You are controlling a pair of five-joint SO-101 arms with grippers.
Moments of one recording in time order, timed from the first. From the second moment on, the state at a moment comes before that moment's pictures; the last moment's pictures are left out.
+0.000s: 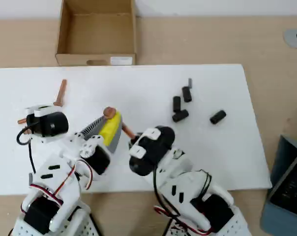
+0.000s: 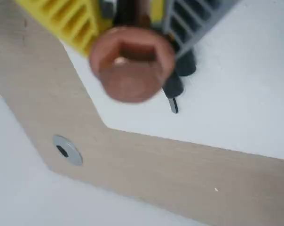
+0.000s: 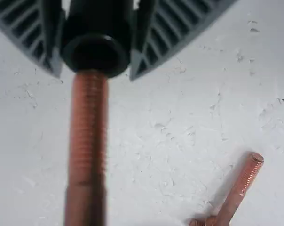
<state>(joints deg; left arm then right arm) 27.1 -103.8 72.6 43.2 24.6 -44.7 -103.5 77.5 58.3 -0.8</state>
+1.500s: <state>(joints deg) 31.8 -104.3 75.4 46.9 12.8 -45.1 -103.5 77.7 58.3 -0.8</state>
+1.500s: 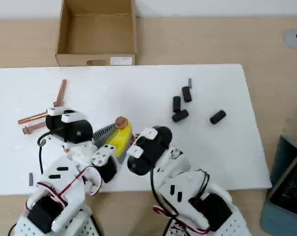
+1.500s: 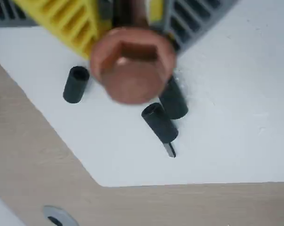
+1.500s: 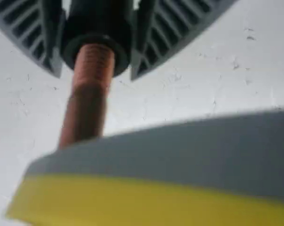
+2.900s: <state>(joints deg) 36.7 -104.3 76.5 47.3 13.0 -45.4 -103.5 77.6 52.4 1.4</state>
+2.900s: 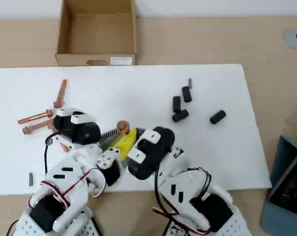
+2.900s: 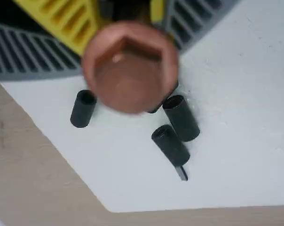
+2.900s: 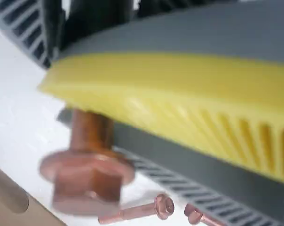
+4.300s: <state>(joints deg) 11.2 -104.2 70.0 47.5 4.4 -40.1 -103.6 77.8 51.7 1.5</state>
